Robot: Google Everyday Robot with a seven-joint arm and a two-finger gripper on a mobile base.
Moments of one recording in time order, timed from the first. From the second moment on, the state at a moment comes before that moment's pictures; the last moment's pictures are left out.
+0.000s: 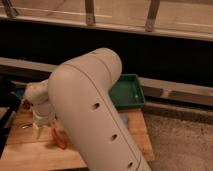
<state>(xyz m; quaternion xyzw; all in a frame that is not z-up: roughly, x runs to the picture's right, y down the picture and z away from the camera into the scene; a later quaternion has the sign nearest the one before) -0.309 0.214 0.758 -0.47 0.09 0.37 0.80</state>
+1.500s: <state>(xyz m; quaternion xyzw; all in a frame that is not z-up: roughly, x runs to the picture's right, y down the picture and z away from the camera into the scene) -0.278 0.240 0.783 -0.45 0.18 0.37 0.79</state>
